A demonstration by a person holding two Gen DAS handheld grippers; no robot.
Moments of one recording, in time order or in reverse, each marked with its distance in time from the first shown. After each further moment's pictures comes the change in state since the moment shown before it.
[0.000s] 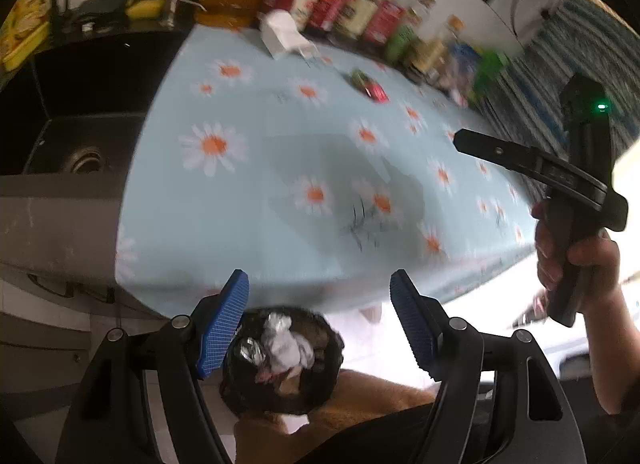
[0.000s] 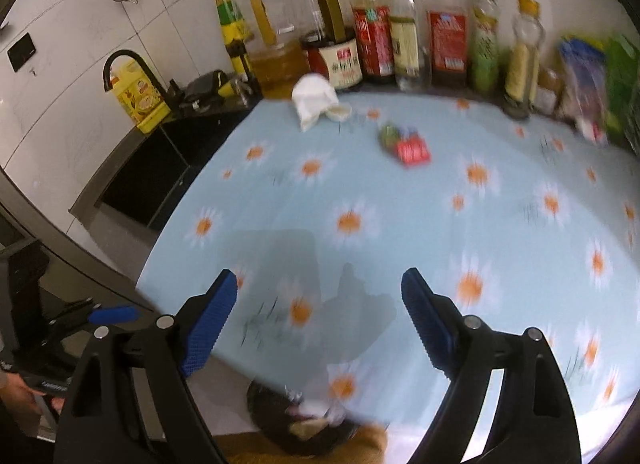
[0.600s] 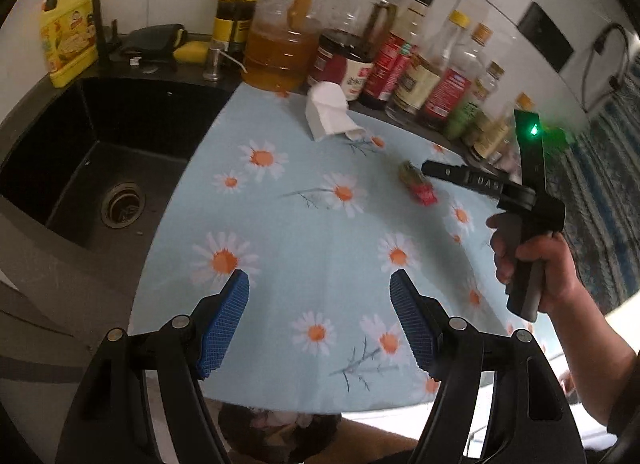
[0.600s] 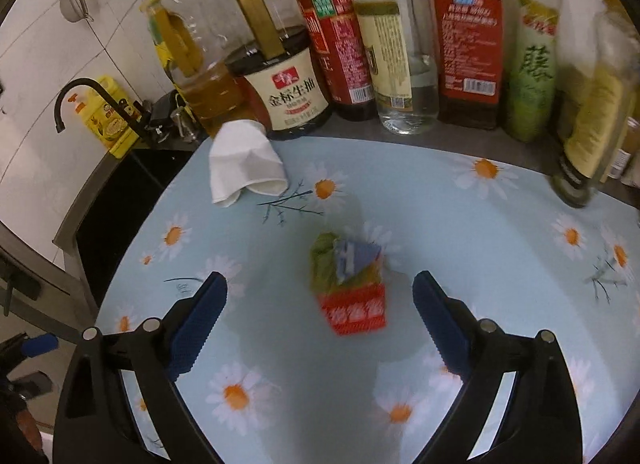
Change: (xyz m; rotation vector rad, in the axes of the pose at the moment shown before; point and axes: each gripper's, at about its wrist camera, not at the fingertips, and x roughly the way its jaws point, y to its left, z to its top) left arm 0.018 -0.029 0.093 -0.165 -0.132 0.226; right arm 0.127 -0.098 0.115 -0.020 0.074 0.105
